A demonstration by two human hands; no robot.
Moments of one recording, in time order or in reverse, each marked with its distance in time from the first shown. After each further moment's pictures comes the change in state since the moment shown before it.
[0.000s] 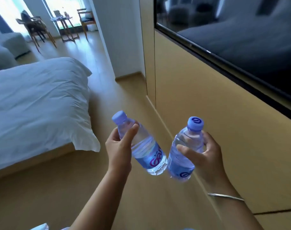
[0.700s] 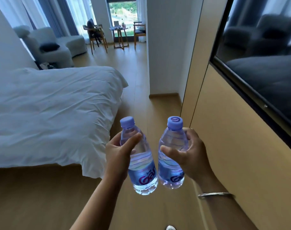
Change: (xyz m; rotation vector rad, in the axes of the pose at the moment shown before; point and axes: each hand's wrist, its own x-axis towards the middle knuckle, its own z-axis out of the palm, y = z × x) left_hand 0.272 0.031 0.036 0.094 0.239 0.116; right_hand 0.329 -0.015 0.153 -0.066 -0.361 -0.195
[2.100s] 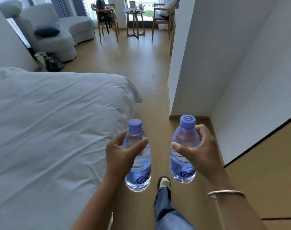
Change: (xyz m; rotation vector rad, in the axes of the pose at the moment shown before) left_hand 0.687 -0.017 0.002 0.243 0.125 0.052; right_hand 0.649 0.122 0.263 -0.184 -0.128 0.036
